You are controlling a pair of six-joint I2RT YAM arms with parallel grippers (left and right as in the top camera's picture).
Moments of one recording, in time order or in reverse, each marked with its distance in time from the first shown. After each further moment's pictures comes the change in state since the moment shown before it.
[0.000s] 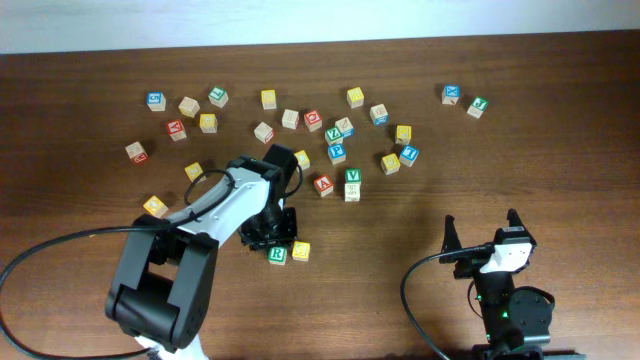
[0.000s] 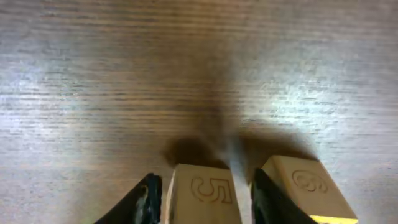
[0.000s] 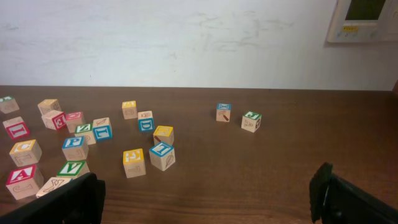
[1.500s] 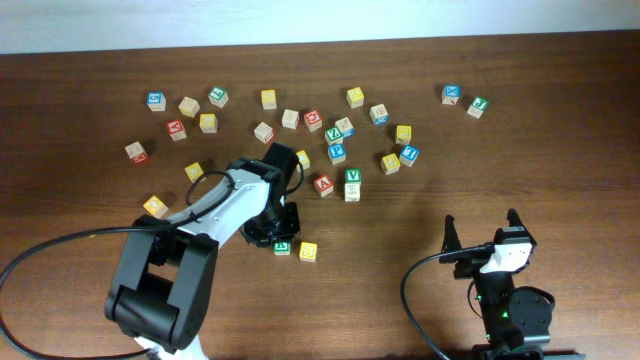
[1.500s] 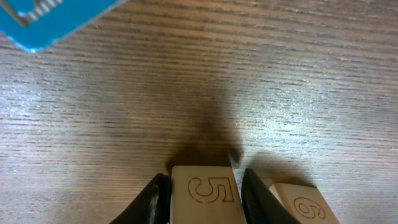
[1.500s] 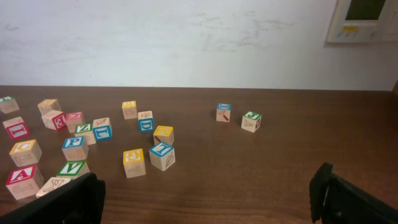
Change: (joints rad) left arm -0.001 -0.004 -0.013 0.087 0.003 -0.068; right arm 0.000 0.000 0.000 0.000 0.000 0.000
